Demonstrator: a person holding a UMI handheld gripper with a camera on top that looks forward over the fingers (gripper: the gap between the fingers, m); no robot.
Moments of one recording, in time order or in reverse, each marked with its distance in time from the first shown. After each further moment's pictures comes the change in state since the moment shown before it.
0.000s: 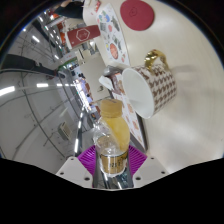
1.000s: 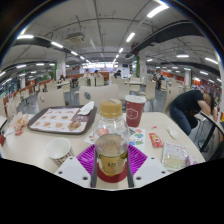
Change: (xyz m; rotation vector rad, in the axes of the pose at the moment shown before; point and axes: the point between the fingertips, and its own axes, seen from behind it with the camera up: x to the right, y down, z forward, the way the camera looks) arm -0.016 -0.249 -0.126 0.223 0.581 -1.845
